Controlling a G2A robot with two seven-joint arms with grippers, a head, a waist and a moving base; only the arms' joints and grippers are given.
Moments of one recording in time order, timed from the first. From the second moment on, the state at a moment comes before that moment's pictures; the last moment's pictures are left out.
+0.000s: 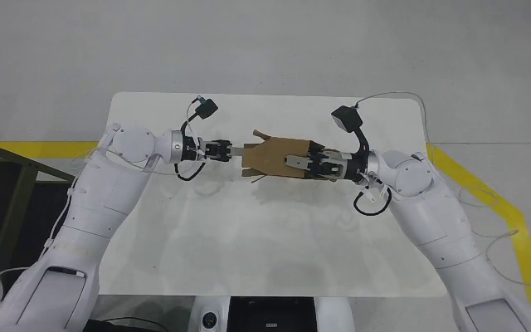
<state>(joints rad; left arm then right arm) 0.69 -1.06 -1.03 -1.20 -0.08 -0.30 -1.18 -0.84 -1.10 1.02 -1.39 0.34 -0.73 0.99</state>
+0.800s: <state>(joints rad) 0.69 -1.06 -1.02 -1.27 -0.12 -0.32 -1.22 -0.82 -1.11 1.00 -1.38 0.35 -0.75 1.00</state>
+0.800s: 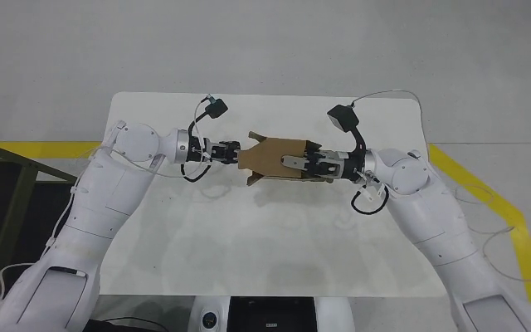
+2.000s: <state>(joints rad) 0.66 -1.06 -1.02 -1.23 -0.21 -0.35 -1.23 -0.81 -1.12 0.96 -1.38 0.38 -0.75 1.04</state>
